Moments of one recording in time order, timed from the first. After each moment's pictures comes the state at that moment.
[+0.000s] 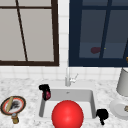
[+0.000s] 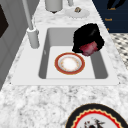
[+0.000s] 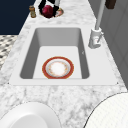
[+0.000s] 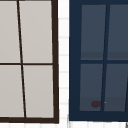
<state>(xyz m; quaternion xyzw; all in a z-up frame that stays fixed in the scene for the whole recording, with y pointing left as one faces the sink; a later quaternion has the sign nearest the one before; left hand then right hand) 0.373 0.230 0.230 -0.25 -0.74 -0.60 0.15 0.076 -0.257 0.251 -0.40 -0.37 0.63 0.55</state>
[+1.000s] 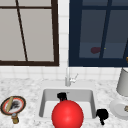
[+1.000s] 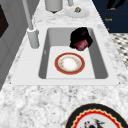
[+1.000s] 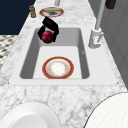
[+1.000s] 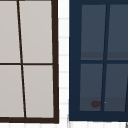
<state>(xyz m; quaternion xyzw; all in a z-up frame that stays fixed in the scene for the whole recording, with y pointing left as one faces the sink) 0.375 0.069 0.127 -0.25 -0.74 -0.61 0.16 0.076 -0.257 0.251 -0.40 -0.37 0.63 0.55</state>
